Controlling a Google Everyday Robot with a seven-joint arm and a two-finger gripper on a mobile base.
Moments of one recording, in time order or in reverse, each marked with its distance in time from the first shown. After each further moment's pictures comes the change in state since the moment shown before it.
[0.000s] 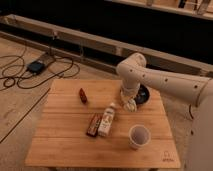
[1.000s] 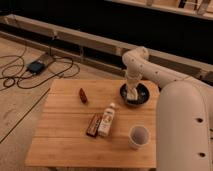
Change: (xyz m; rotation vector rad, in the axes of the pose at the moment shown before) arm 0.078 0.075 0.070 -0.002 0.019 0.089
